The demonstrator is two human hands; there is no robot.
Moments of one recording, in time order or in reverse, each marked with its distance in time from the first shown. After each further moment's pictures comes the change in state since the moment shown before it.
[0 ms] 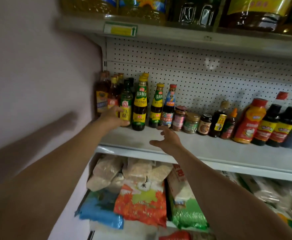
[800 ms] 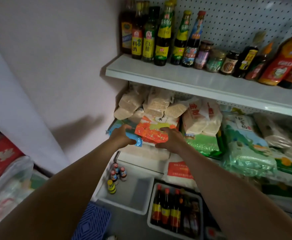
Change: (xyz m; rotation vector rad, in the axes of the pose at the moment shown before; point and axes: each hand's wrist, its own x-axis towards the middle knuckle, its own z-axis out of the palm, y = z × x) left_hand -0.298 -0.131 0.109 0.146 -0.199 -0.386; right_hand -0.222 0.085 0.113 -0.203 -0.419 0.041
